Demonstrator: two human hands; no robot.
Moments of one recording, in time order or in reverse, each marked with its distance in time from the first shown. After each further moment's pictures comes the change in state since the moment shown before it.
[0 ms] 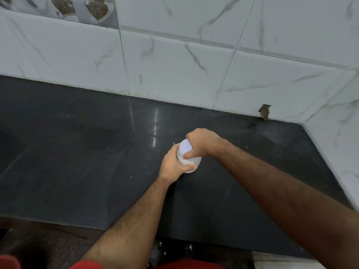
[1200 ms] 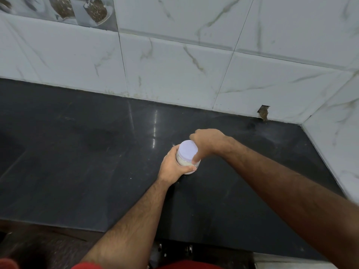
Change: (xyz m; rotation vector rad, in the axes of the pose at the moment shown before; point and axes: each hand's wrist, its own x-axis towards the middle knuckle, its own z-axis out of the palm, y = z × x) left_hand 0.000 -0.003 0.000 0.011 0.001 0.006; right_hand -0.008 0.012 -0.007 -0.100 -0.110 0.040
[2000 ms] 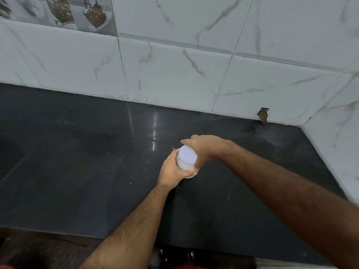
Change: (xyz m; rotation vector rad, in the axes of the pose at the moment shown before) left_hand 0.000 0.002 -0.001 0.031 -0.010 -0.009; right_hand 0.002 -0.004 -0.002 0.039 -0.074 -0.076
